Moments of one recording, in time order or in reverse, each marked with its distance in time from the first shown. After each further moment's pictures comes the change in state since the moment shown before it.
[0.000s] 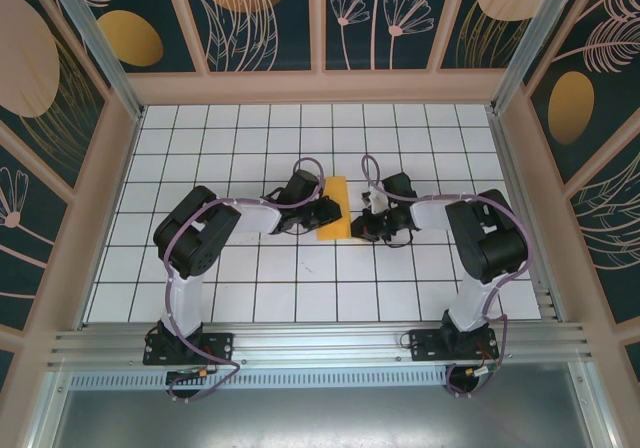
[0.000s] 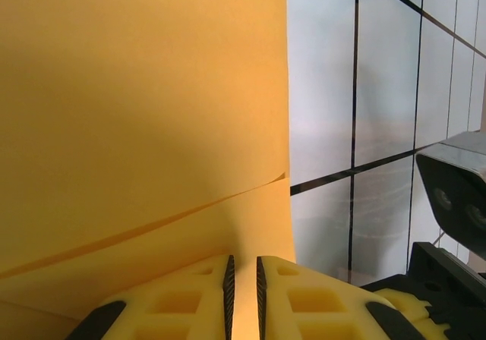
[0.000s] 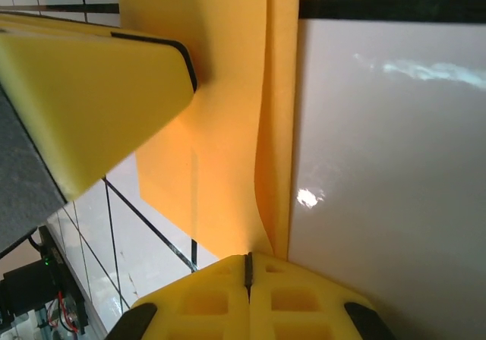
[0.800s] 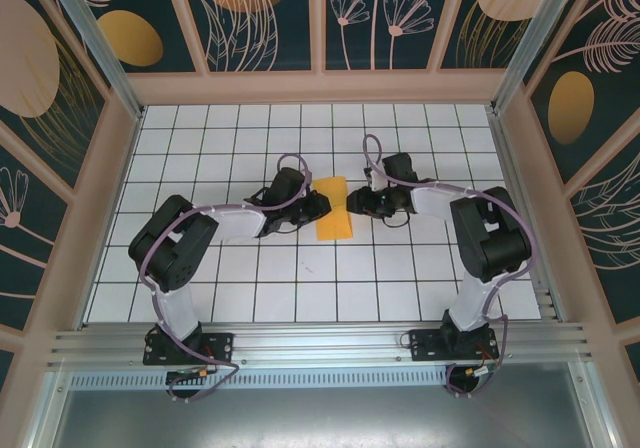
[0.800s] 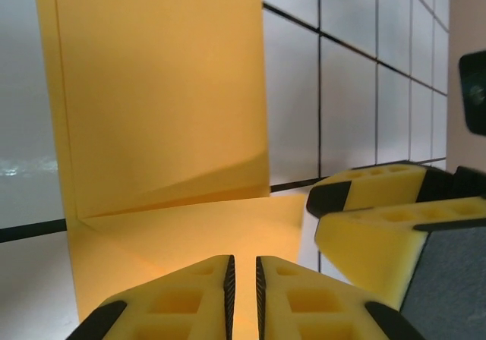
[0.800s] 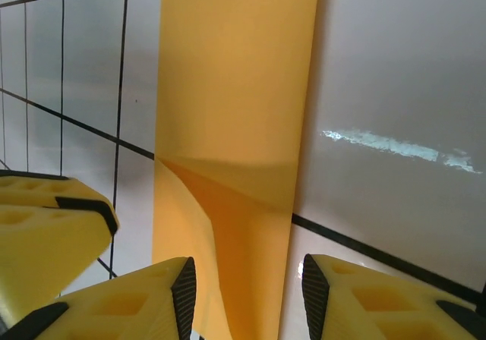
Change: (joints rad) left arm 0.032 -0.145 -0.111 0.023 -0.047 -0.021; right arm -0.018 0.033 0.174 -0.025 0.147 -0.036
